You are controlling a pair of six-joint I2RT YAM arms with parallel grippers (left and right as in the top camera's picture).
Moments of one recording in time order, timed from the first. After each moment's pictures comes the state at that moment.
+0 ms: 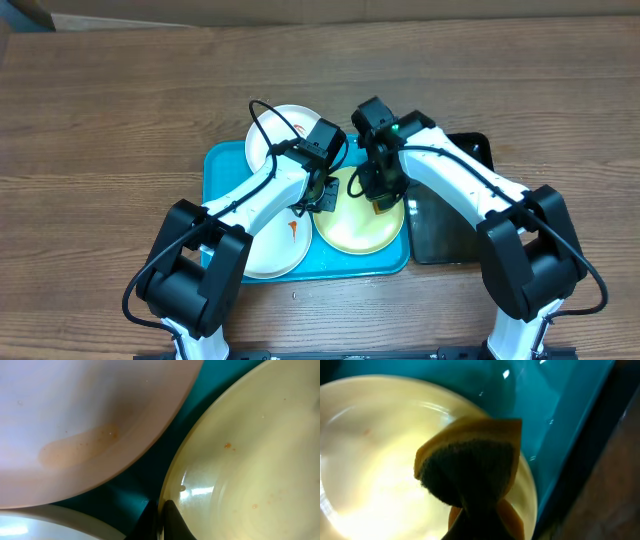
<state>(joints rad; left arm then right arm) -0.53 1.90 1.22 -0.74 -0.01 -0.36 0.52 1.96 1.40 -0.93 0.01 0.21</state>
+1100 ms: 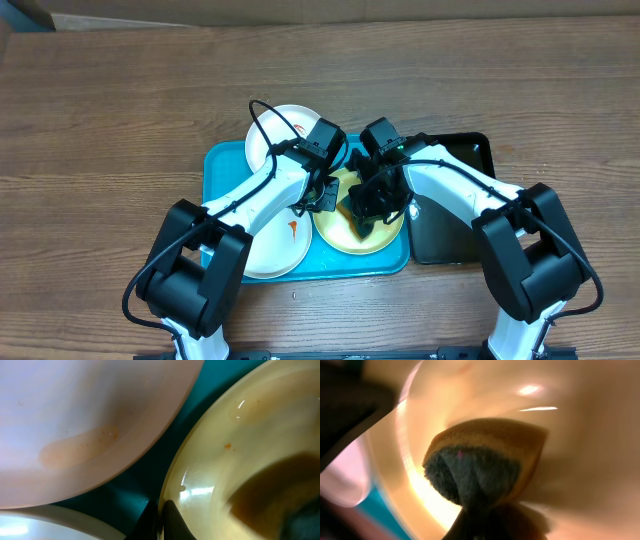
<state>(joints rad) -0.53 1.90 1.22 -0.74 -0.01 -0.36 0.51 1.95 1.24 -0.82 -0.48 0.15</state>
